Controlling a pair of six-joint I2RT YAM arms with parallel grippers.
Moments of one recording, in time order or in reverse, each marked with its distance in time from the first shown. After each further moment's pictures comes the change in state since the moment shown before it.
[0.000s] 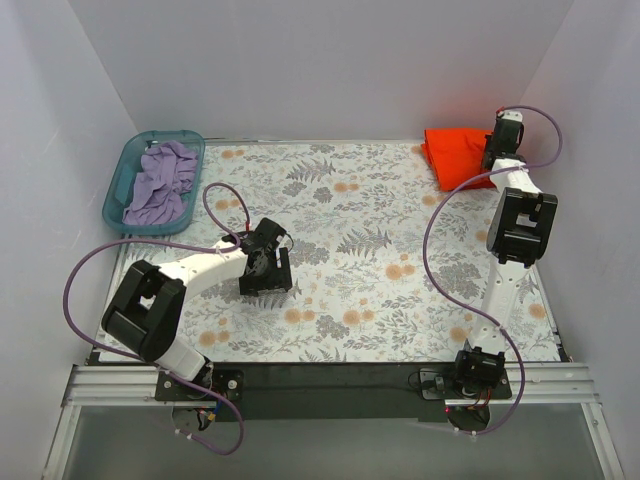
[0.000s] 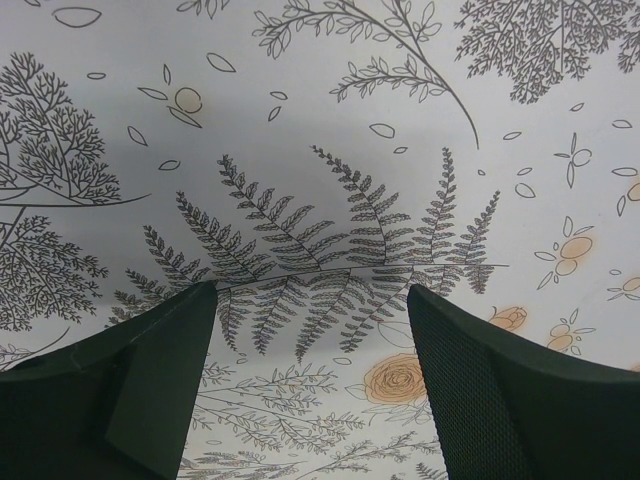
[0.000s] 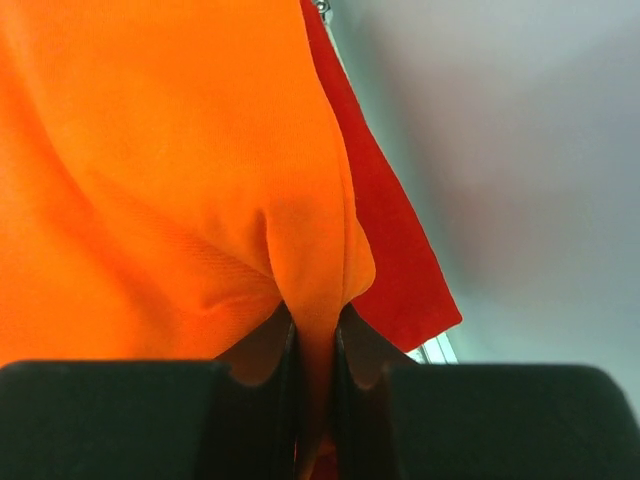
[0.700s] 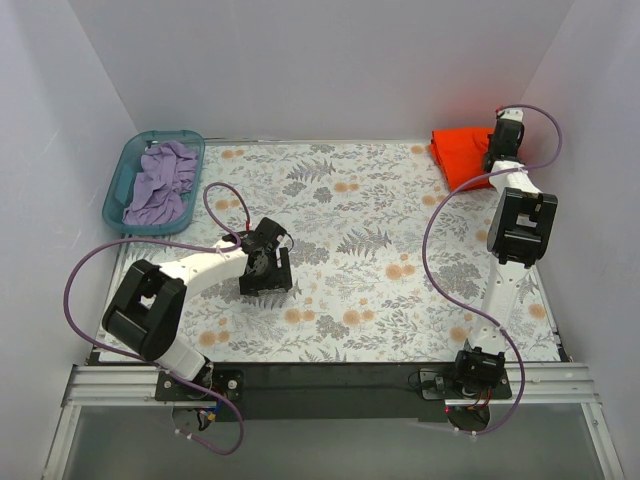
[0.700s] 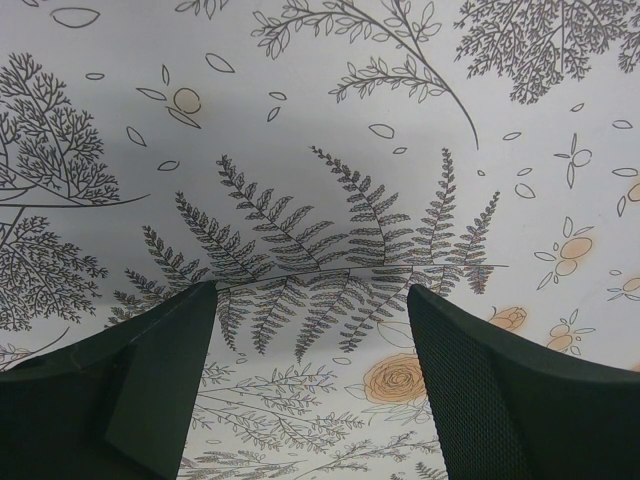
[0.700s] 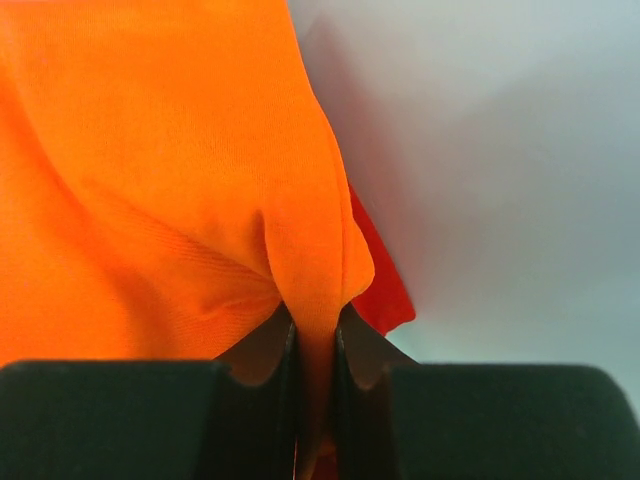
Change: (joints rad) left arm 0.000 0.005 0.005 -0.004 0.003 0.000; right arm 0.000 -0.009 -0.043 0.116 0.101 -0.116
